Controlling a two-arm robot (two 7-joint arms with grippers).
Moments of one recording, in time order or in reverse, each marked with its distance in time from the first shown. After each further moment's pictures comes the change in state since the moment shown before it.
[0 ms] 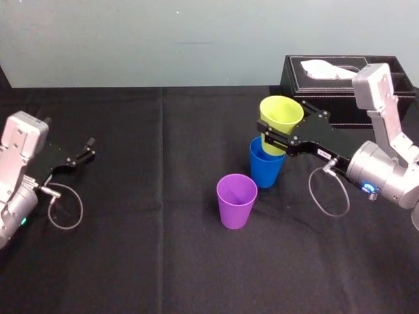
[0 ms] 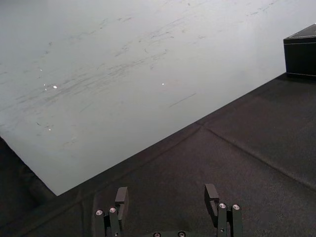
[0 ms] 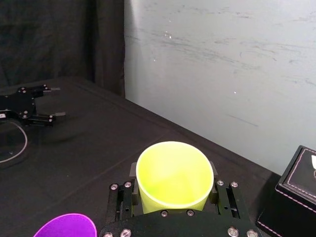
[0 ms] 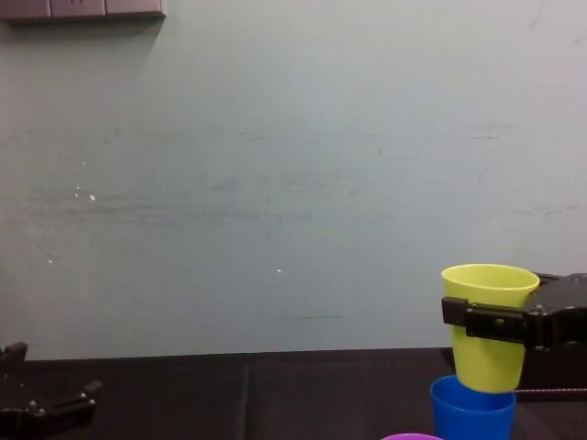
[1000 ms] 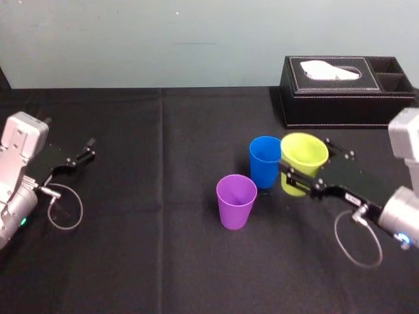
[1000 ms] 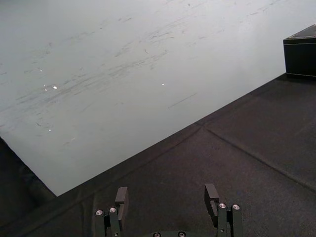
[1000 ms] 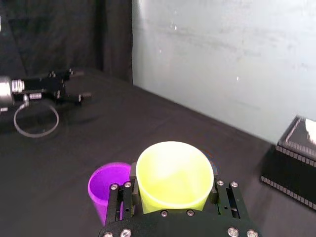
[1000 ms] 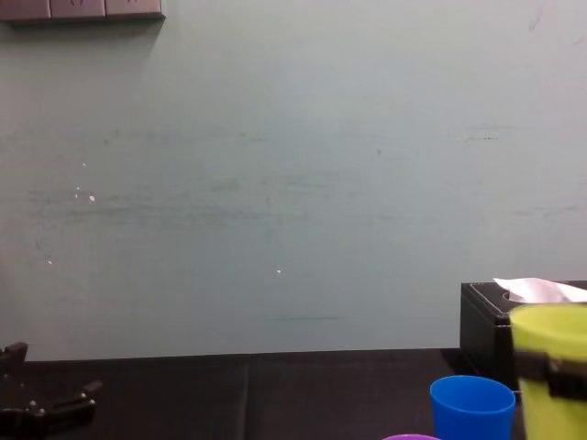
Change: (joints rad) left arm 0.000 0.000 0.000 0.000 0.000 0.000 0.000; right arm -0.303 0.097 0.131 -0.262 0.018 0.007 -0.033
